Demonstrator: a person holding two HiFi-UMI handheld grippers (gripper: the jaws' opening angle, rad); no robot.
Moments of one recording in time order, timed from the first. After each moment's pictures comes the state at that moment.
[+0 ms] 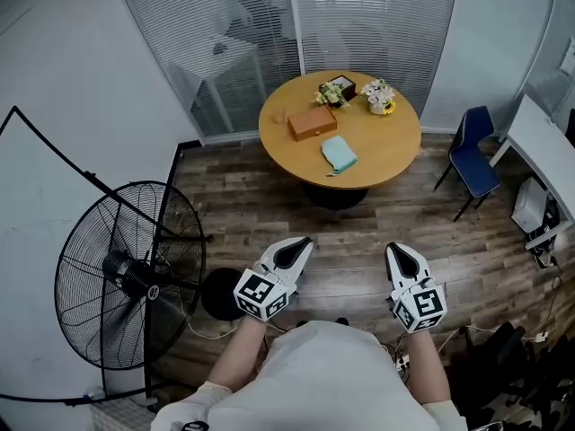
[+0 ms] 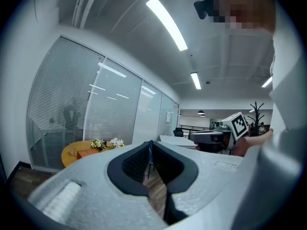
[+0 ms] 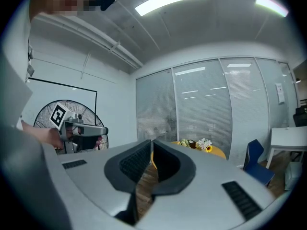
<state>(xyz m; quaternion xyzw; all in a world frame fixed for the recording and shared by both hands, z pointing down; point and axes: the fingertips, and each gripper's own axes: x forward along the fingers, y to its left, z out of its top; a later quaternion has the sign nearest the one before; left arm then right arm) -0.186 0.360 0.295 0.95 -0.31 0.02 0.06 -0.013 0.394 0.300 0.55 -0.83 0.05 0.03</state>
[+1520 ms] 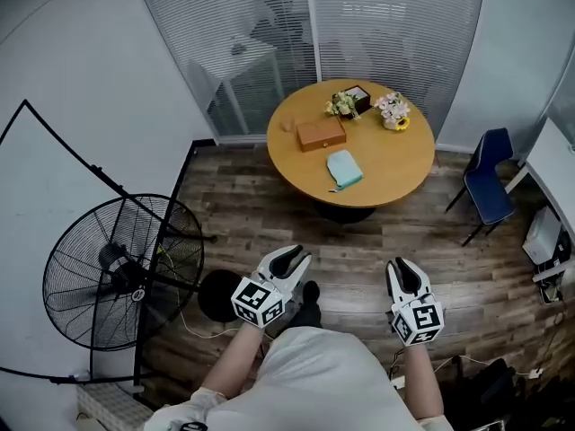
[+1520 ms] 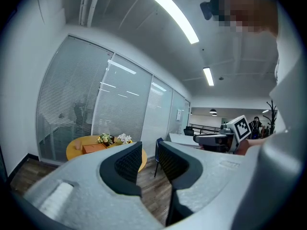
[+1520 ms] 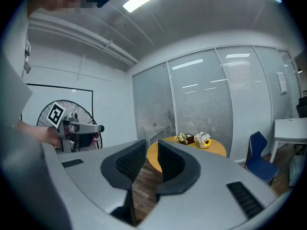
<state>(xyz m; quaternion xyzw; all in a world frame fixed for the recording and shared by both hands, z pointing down) -0.136 0.308 0.333 0.92 -0.37 0.03 0.09 0.066 0.335 0.346 0.54 -0.84 0.08 0.04</state>
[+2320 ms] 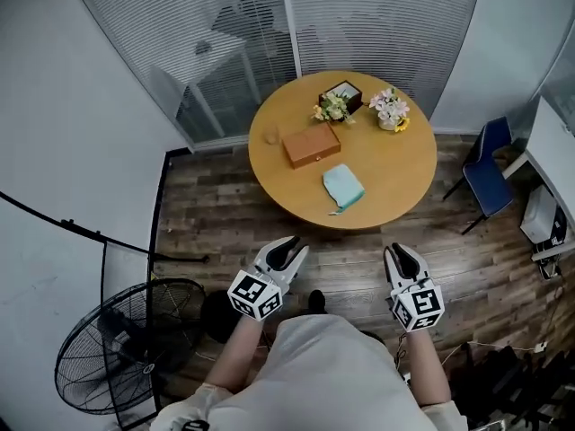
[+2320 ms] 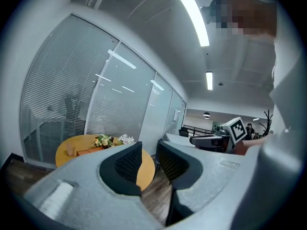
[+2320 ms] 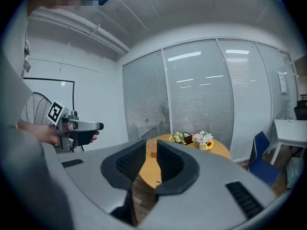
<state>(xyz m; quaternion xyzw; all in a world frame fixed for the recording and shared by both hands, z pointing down) -0.179 0.076 0.351 0.94 -0.31 0.03 0.12 0.017 0.116 0.364 0.57 -0.81 0.10 0.07</state>
